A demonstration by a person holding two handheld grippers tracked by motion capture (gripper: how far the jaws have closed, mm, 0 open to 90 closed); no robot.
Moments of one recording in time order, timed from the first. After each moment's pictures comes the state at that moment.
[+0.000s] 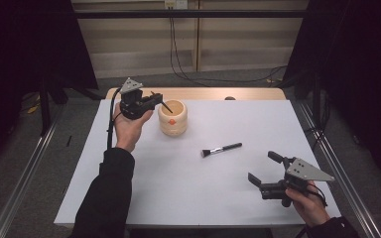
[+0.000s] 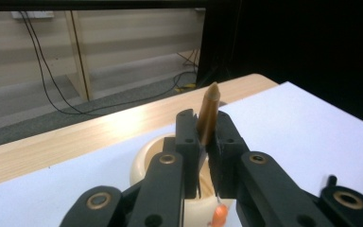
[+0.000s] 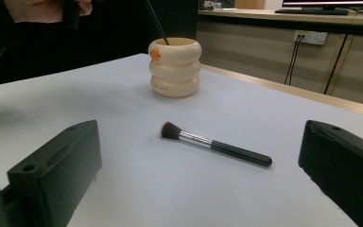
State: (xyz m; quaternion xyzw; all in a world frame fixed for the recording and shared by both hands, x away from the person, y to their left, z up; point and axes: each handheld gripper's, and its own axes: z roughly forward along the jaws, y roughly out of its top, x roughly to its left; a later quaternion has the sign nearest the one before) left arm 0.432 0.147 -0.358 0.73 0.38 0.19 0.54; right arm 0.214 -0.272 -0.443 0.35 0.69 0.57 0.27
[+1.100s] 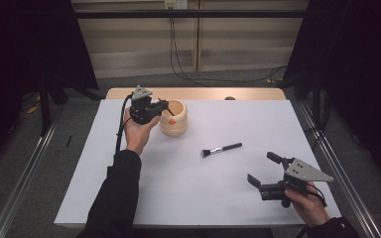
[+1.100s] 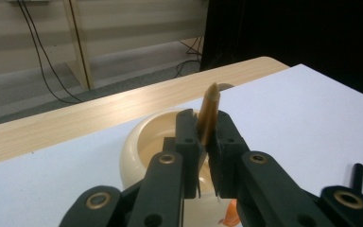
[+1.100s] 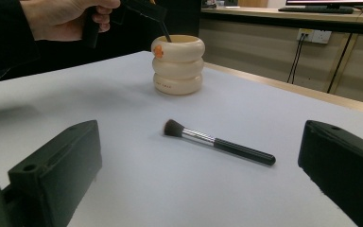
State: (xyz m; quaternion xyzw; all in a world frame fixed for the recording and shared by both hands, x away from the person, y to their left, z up) left arm 0.443 0.130 -0.396 0.74 0.38 0.19 0.52; right arm 0.213 -0.271 -0.444 0.35 0.70 0.57 0.27
